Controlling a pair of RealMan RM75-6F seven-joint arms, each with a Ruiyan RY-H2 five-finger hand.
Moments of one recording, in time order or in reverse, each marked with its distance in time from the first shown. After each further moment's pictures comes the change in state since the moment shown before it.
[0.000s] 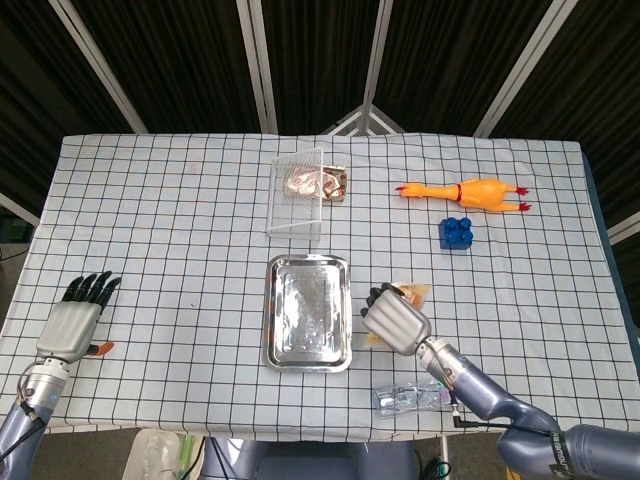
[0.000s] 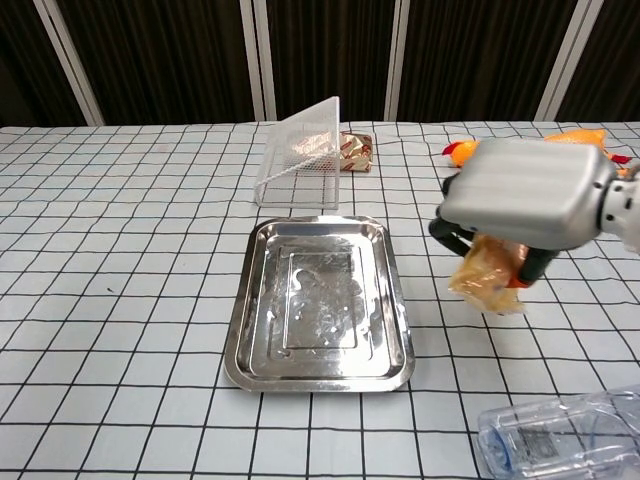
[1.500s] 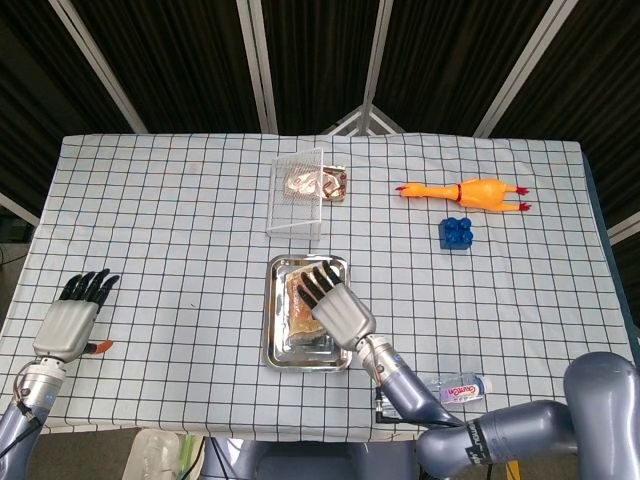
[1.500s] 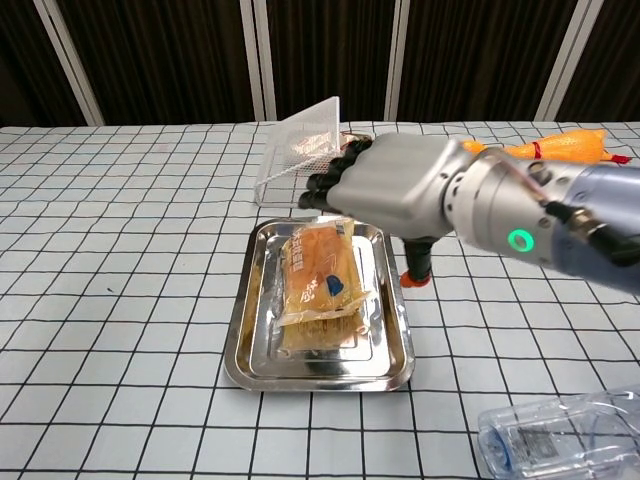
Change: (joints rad) left arm 0.001 0.007 0.007 0.011 0.025 0.018 -0.047; right arm 0.298 -0.196 -0.043 -0.155 0.650 0.325 -0.360
